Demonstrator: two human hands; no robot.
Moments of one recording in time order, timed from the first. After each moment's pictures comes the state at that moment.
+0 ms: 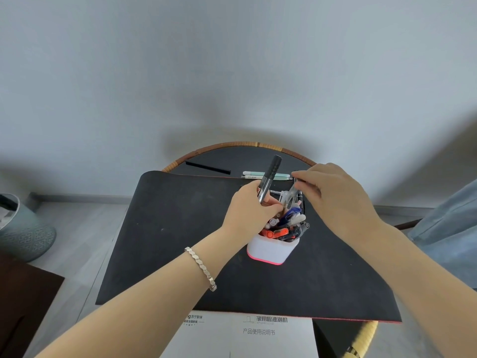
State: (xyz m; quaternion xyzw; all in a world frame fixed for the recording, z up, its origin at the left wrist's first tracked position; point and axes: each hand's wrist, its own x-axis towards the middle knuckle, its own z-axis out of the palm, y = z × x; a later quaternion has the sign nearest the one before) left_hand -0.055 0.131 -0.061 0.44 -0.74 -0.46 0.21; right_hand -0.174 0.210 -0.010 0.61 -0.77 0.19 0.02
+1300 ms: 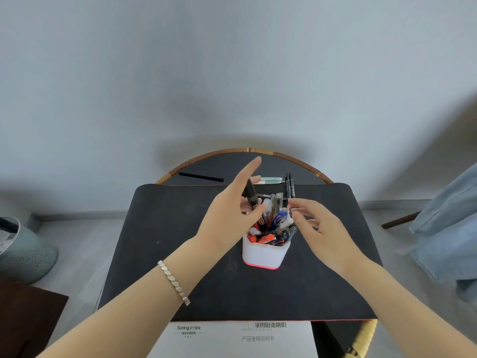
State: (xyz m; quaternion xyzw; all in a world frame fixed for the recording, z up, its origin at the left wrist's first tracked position) left_hand -0.035 0.134 -0.035 0.33 -0.84 -0.36 0.25; right_hand -0.177 0.237 -0.067 0.46 -0.77 0.38 -0.23
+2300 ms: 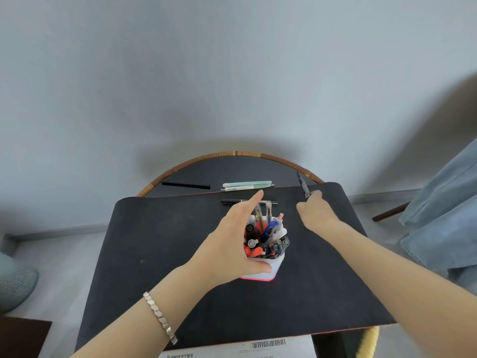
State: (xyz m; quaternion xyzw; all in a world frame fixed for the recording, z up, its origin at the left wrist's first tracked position) left_hand -0.034 0.132 -0.062 0.26 -0.88 -0.39 0.05; right_hand -0.243 0.176 -0.114 0.31 -0.90 0.18 -0.25
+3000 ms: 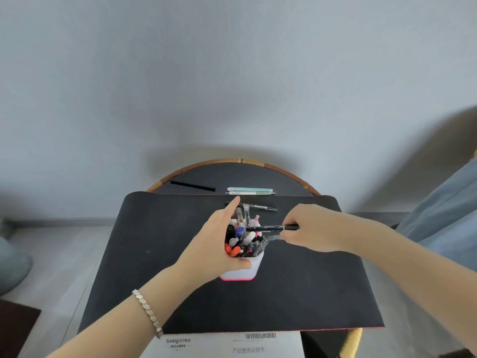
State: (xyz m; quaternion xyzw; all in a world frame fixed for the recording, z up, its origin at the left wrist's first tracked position) left_hand -0.003 0.135 -0.058 0.34 -0.86 -0.38 0.10; right_hand -0.170 0.216 0.020 0.57 -0.77 -0.03 -0.29
